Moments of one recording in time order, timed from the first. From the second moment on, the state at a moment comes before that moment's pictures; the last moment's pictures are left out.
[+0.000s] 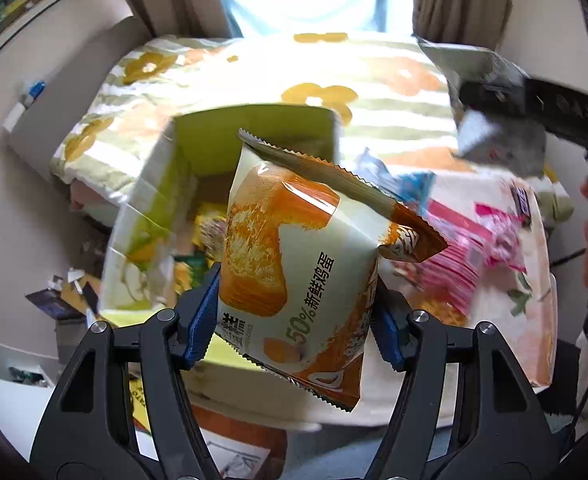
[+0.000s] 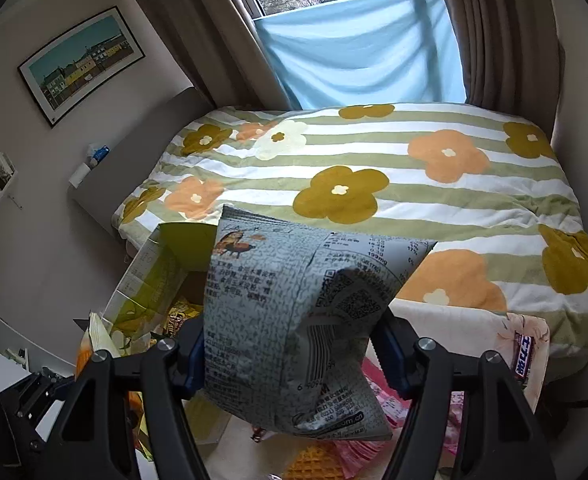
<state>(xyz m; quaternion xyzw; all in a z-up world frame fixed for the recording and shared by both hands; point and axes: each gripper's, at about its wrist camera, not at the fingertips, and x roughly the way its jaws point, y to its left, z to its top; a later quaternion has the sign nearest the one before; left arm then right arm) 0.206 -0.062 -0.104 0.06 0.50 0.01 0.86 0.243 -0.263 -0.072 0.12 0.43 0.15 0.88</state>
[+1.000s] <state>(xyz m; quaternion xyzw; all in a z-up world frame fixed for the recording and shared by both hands) 0.290 0.085 -0.194 0.09 0.55 -0.12 0.82 0.276 -0.089 -0.129 0.11 0.51 0.13 0.84</state>
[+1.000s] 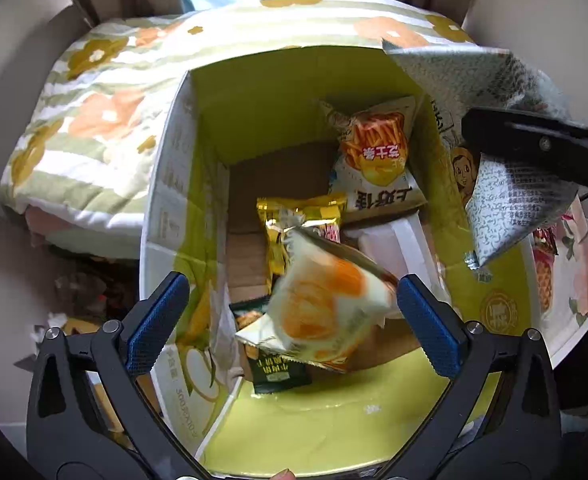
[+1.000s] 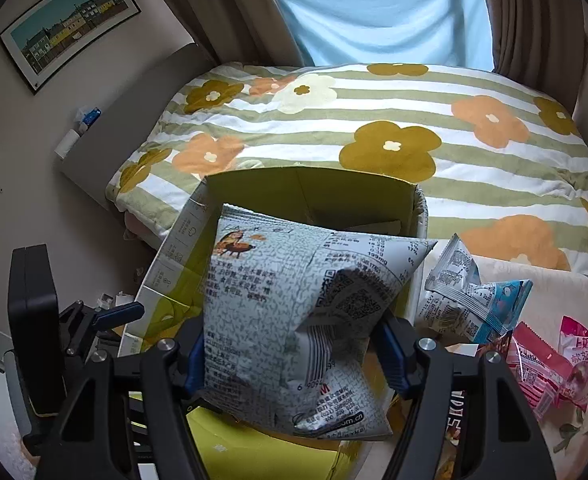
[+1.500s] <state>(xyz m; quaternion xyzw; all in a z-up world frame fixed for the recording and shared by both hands) 0.279 0.110 -0.188 0.08 0.56 -0.10 0.82 0.278 -0.063 -0.146 0.09 0.52 0.15 0.84</state>
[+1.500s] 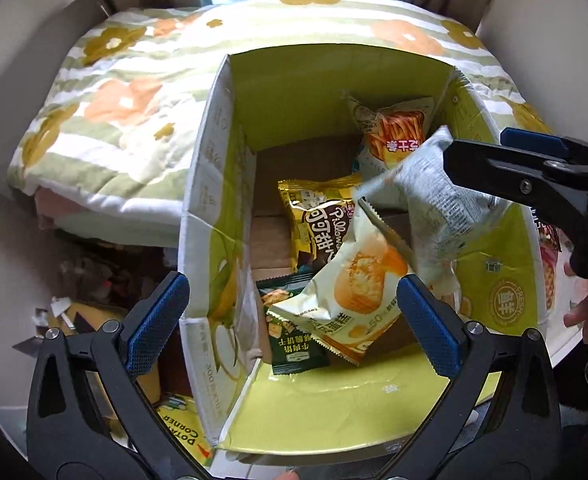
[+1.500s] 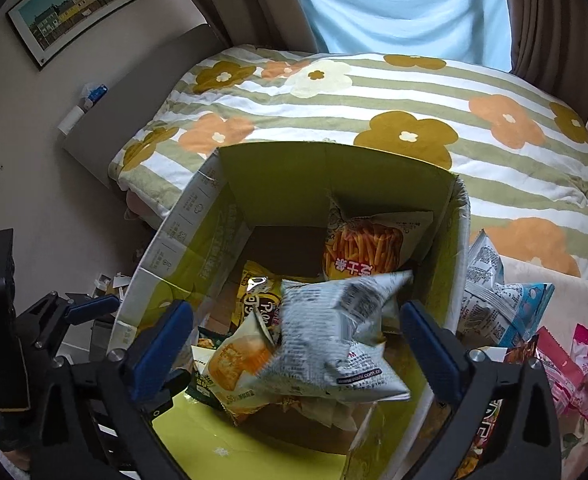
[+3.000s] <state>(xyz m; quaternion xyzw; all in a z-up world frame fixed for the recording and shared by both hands) 0.221 -0.177 -0.146 0.10 0.50 -0.16 0.85 0.159 -0.359 -0.091 0.01 0.45 0.08 0.89</state>
